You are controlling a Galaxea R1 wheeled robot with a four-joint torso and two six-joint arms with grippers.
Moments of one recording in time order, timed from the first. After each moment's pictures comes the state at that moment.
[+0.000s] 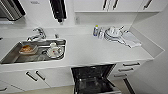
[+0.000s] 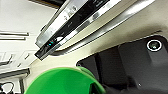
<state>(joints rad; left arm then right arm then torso) 1.06 2.26 -1.53 0.20 0.25 -0.18 -1.06 2.32 -1.58 -0.25 0.09 0.52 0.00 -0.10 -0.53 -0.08</state>
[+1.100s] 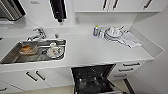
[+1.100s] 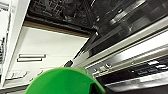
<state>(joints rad) 1.50 2.41 -1.90 0.38 -0.21 -0.17 -0.81 2.33 -1.55 -0.24 0.06 0.65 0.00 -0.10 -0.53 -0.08</state>
